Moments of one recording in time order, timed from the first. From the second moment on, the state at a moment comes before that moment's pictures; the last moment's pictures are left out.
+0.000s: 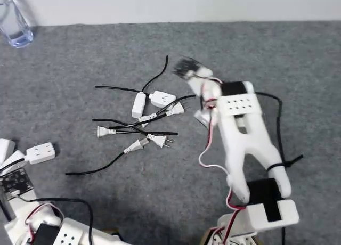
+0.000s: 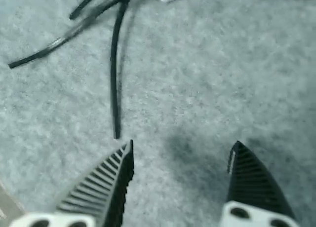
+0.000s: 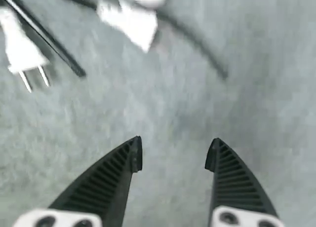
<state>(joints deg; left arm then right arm) -73.9 -102.3 96.2 74.9 -32.0 -13.9 0.8 8.5 67.8 41.9</state>
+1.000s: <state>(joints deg) -73.8 -102.7 96.2 74.9 -32.0 -31.6 46.9 -42.3 72.4 42.0</state>
